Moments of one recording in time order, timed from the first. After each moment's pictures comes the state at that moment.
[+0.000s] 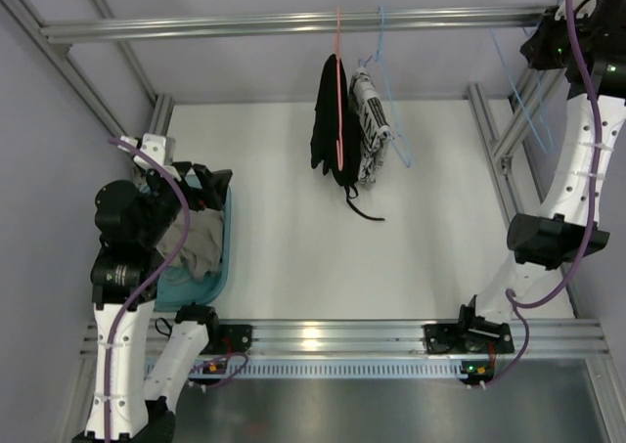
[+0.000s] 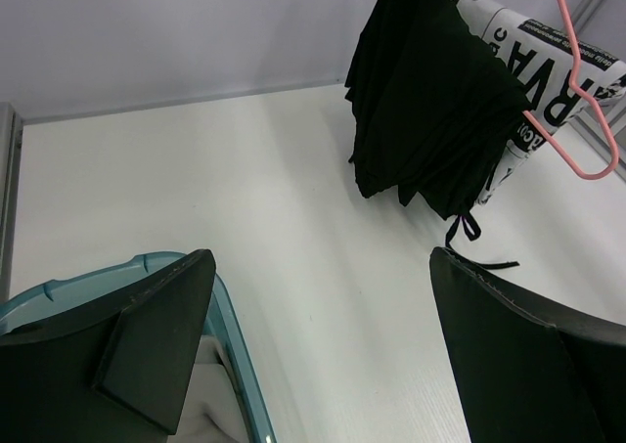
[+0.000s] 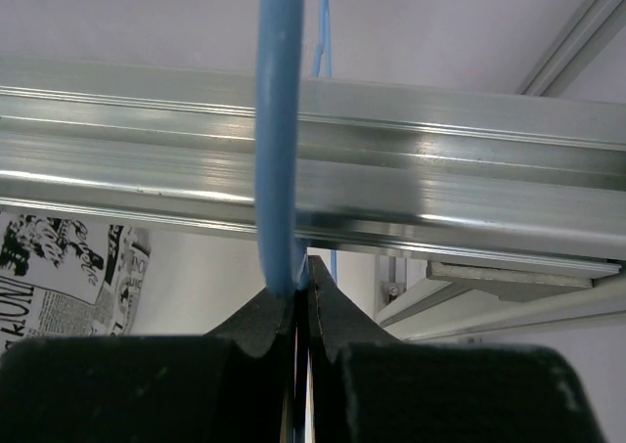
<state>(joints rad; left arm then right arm) -0.04 0.67 1.10 -0.52 0.30 -0.11 -0.26 1.83 2.44 -0.96 -0.36 -0.13</state>
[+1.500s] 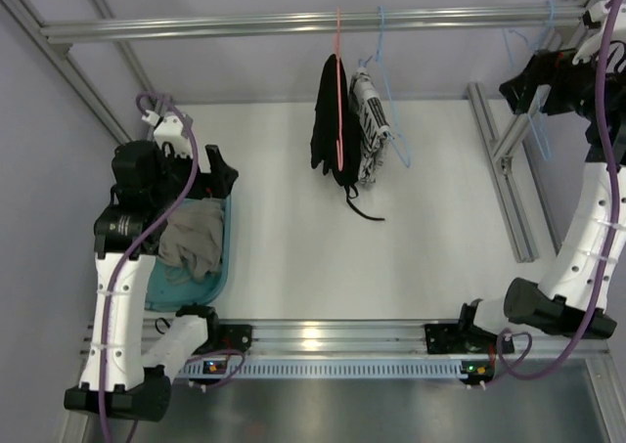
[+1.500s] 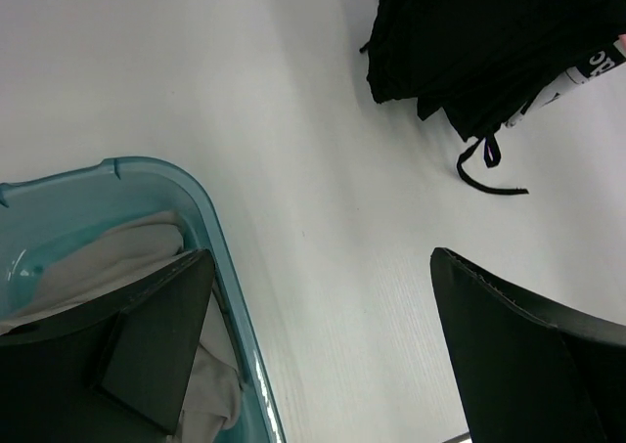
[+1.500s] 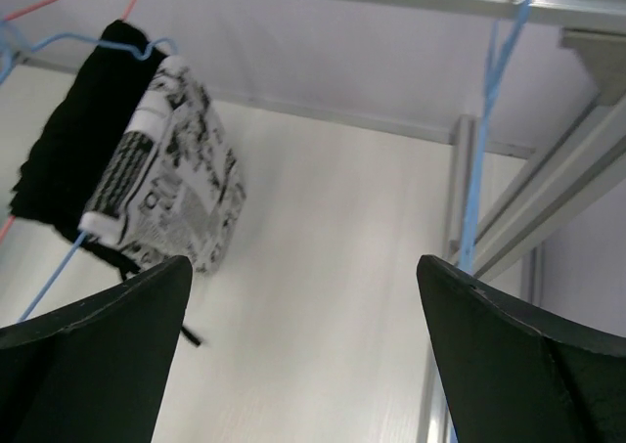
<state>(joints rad) -0.04 0.89 1.24 -0.75 0.28 -0.11 -0.35 1.41 2.07 -0.97 -0.58 -0.13</state>
